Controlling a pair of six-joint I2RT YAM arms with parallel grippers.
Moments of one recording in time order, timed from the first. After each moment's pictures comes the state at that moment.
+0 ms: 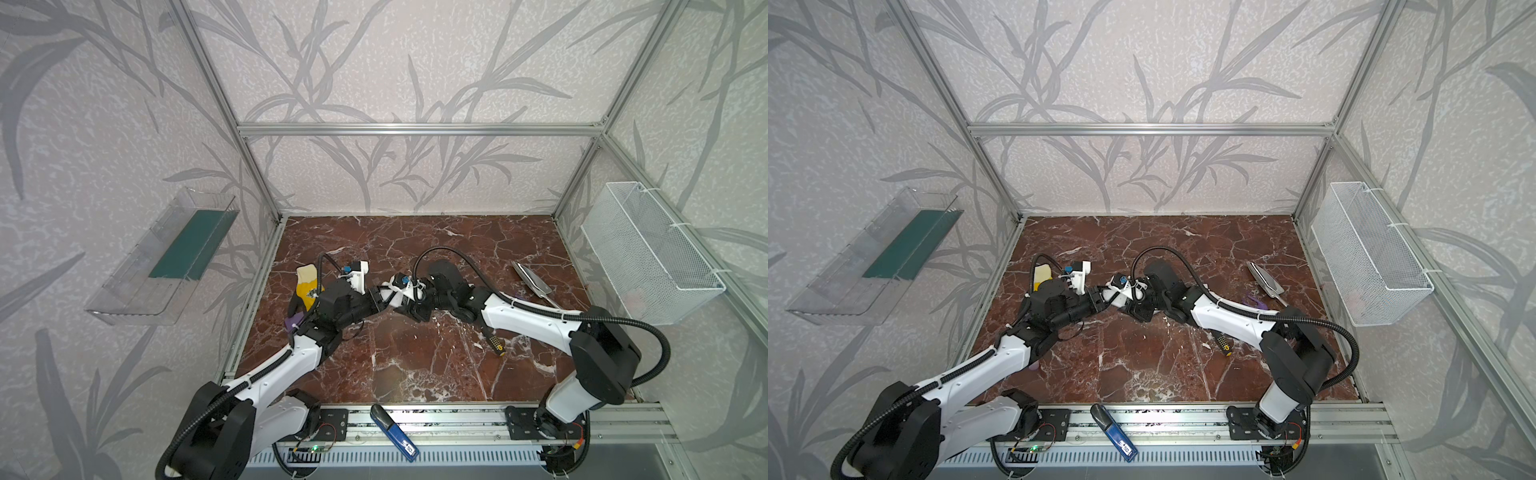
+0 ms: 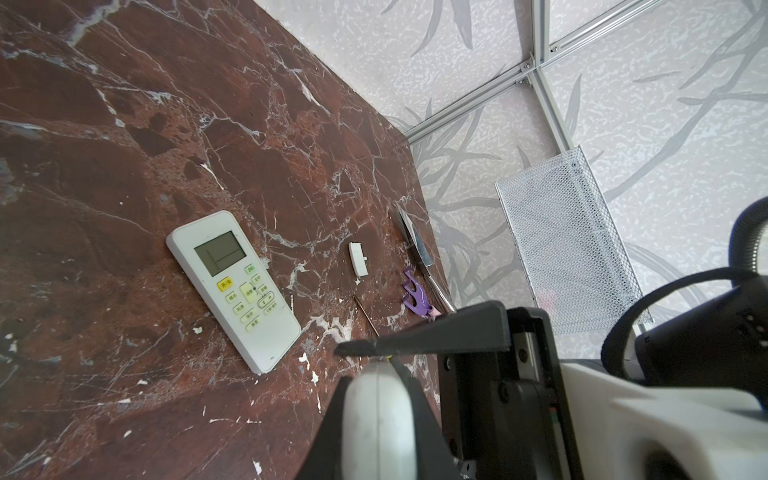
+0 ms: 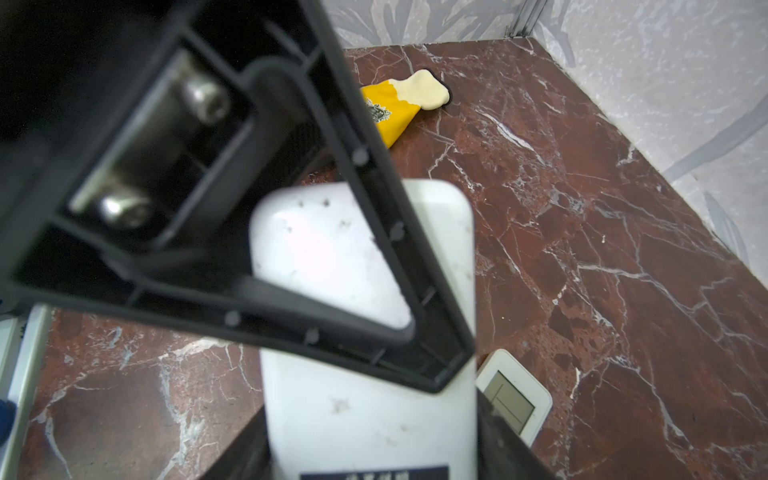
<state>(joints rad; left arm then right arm) -0.43 1.10 0.48 0.35 0.44 -0.91 0.82 1.62 1.05 -0.04 -0.32 -0.35</state>
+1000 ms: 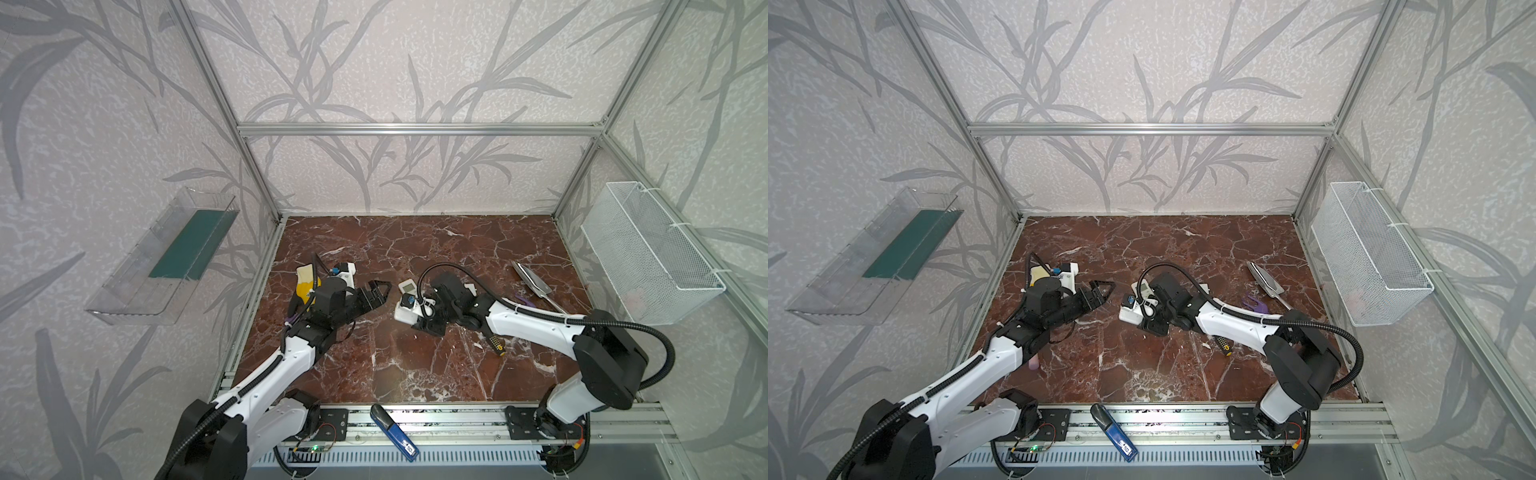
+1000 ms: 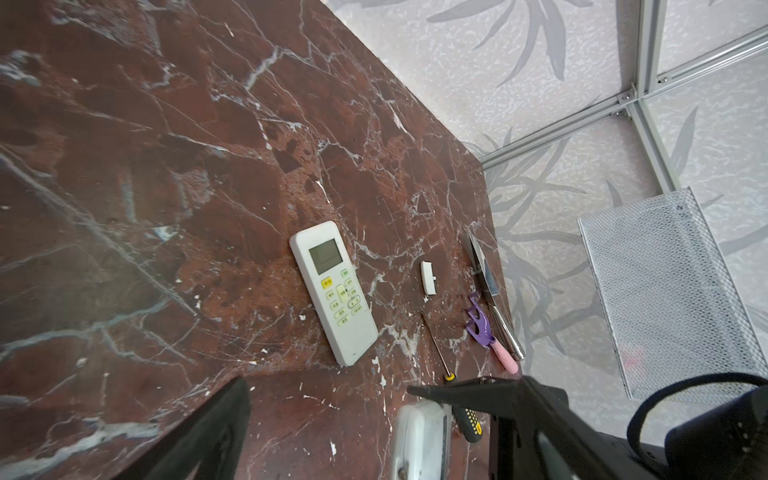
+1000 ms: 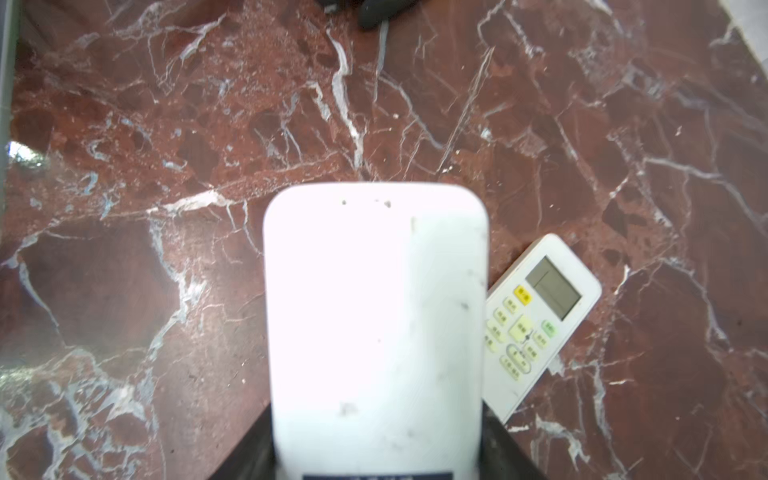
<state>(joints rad) -0.37 1.02 0.53 0.04 0.26 -0.84 0.82 1.58 0.95 -0.24 -0.25 -0.48</state>
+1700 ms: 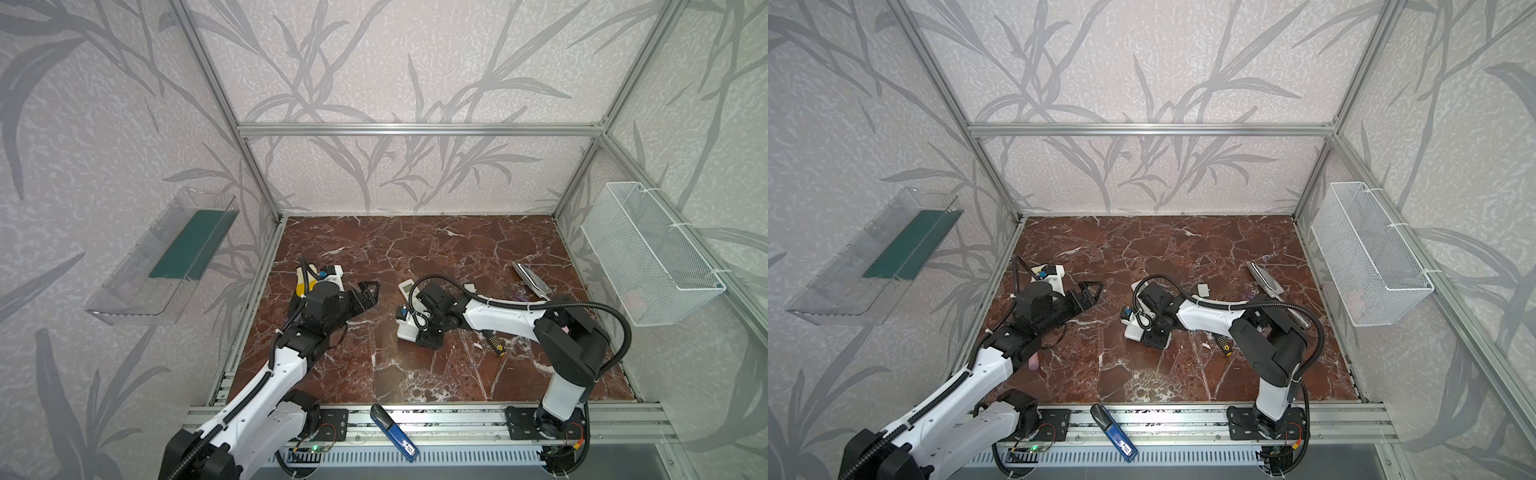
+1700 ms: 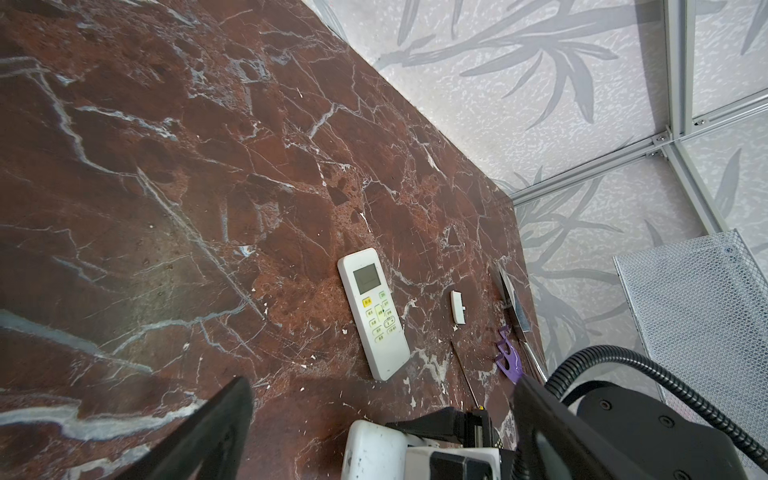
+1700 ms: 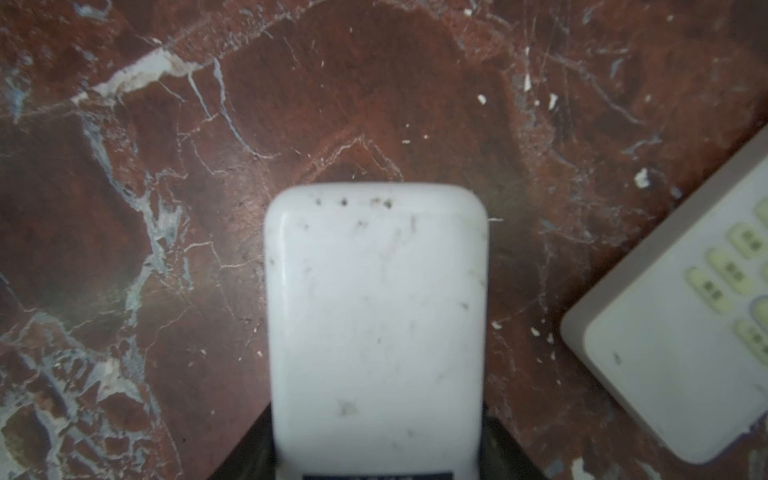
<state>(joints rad) -0.35 0.90 0.52 -0.07 0.14 -0.82 0.86 1.80 1.06 -0.44 -0.23 -0.40</state>
